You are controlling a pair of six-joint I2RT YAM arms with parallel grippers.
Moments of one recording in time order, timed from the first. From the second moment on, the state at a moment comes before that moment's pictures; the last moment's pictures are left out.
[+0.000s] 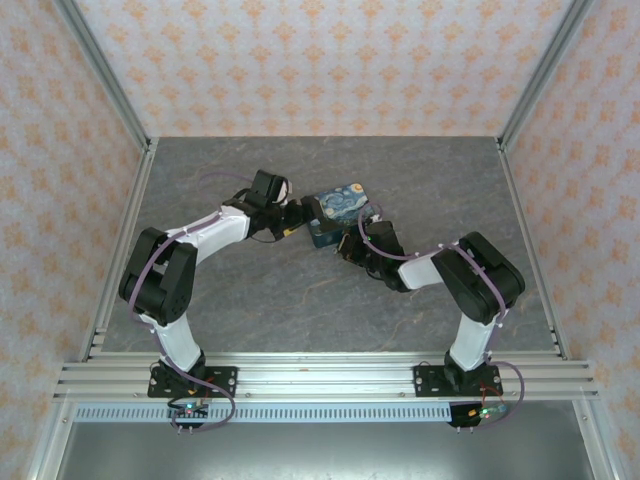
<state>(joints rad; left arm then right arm) -0.37 1.77 1.16 -0.25 0.37 -0.83 0.56 1.80 0.64 0.55 -0.16 0.88</state>
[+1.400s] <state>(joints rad) -0.50 1.82 1.26 -0.47 0.02 -0.60 0.50 1.75 0.49 0.72 -0.20 1.01</state>
